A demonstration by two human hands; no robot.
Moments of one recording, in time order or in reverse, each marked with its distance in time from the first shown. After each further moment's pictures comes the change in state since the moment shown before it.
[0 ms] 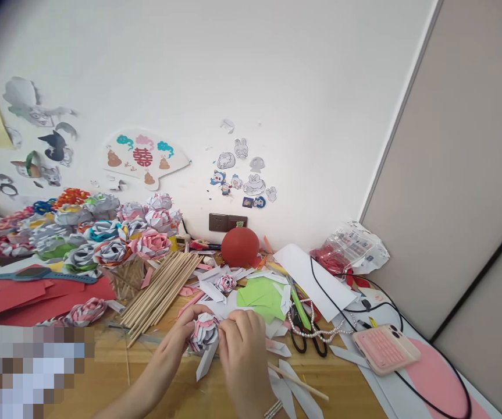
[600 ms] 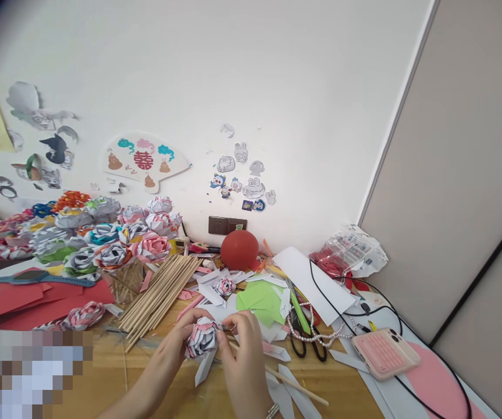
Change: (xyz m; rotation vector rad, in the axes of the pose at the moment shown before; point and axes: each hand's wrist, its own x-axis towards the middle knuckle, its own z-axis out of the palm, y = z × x) left_hand 0.002 -0.009 -0.001 -0.086 -0.024 -0.049; right_hand -0.001 -0.001 0.008 0.344 0.064 0.265
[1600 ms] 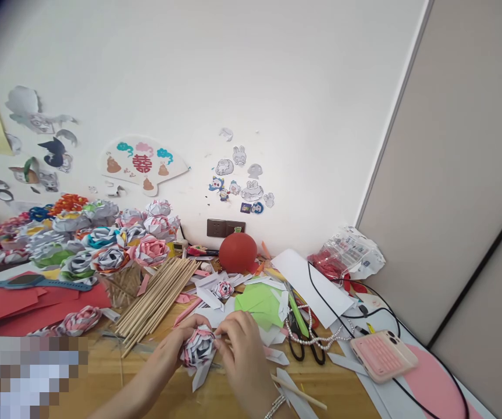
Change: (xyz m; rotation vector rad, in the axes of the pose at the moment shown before) left_hand 0.007 0.002 -0.004 -0.042 -0.061 -0.171; right_hand 0.011 0.009 -0.014 -0.078 -0.266 -0.156
